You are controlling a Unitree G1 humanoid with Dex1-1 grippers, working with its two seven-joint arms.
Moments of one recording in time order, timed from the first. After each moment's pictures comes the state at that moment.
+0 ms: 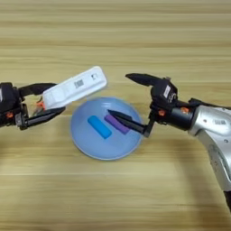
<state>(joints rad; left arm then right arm) -0.20 0.51 -0.07 -0.16 -0.44 0.03 -1.12 -0.15 -0.62 -0.01 -0.32 0.44 0.17 0.95</state>
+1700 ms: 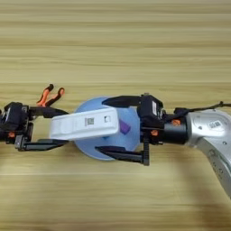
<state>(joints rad) -0.20 0.56 -0.17 -0.16 -0.46 0.03 -1.28 -0.14 -0.71 0.08 -0.50 0.58 0.34 1.10</state>
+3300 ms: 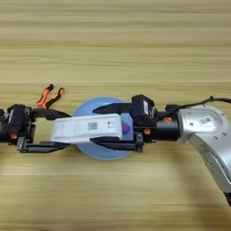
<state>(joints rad) -0.20 0.54 -0.18 -0.16 -0.44 0.03 -1.29 -0.19 -0.71 0.13 -0.46 0.56 0.32 1.12</state>
